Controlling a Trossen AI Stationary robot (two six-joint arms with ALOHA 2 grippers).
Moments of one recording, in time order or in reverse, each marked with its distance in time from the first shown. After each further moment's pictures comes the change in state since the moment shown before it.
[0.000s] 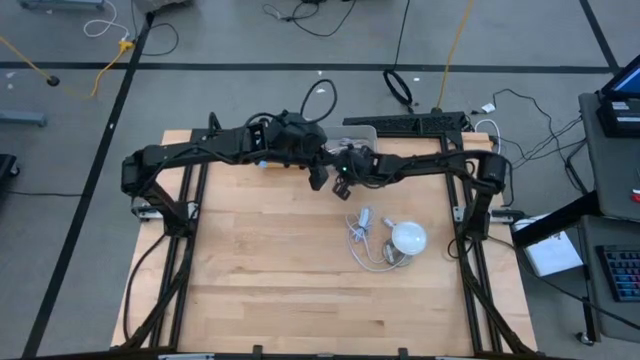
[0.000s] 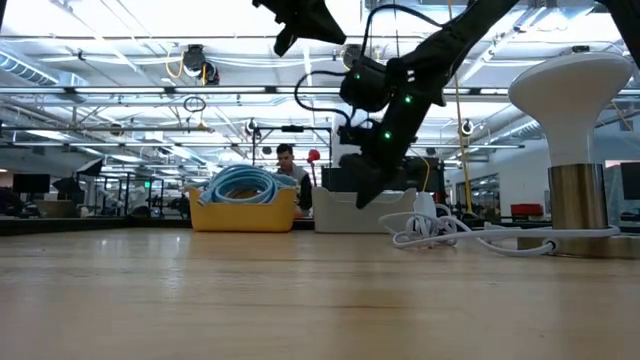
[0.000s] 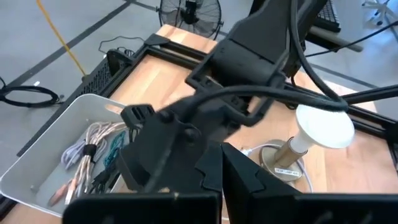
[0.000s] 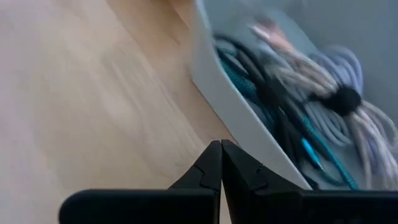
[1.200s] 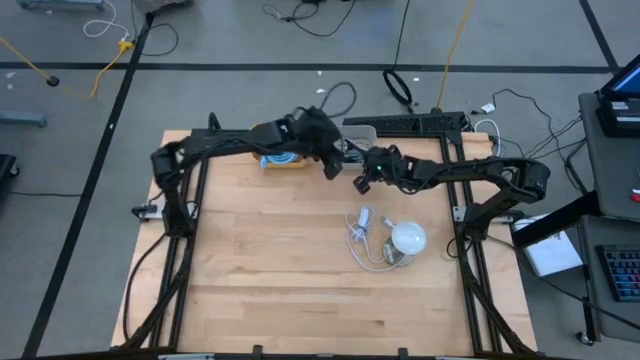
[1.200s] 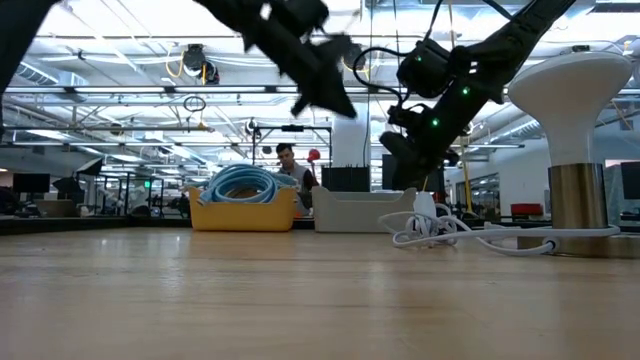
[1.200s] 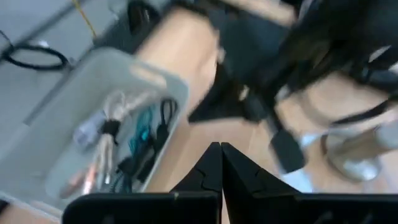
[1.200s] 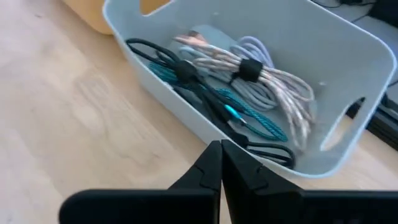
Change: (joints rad) left arm 0.146 0.239 0.000 0.085 0.093 0.062; right arm -0.063 -0.313 -0.370 0.257 0.024 0.102
